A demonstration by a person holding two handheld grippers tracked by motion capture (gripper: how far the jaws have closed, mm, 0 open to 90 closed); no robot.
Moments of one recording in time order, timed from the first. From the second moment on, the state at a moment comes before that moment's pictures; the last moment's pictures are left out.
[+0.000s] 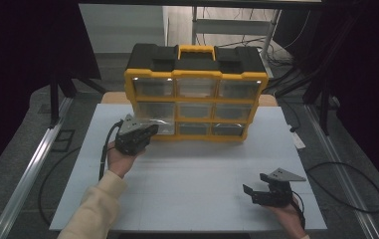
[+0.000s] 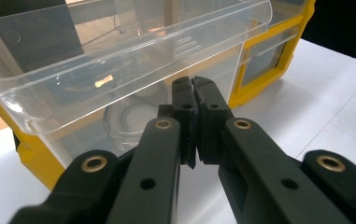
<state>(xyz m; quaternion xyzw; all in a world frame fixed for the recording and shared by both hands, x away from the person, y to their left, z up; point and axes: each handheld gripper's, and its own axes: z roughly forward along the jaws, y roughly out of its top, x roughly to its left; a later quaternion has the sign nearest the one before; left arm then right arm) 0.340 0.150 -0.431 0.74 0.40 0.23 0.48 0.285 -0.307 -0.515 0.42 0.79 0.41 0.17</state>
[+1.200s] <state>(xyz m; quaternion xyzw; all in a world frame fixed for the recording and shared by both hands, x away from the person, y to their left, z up) 0.360 0.140 -0.421 0.75 0.40 0.25 0.47 0.285 -0.307 -0.515 0.42 0.79 0.42 0.17</state>
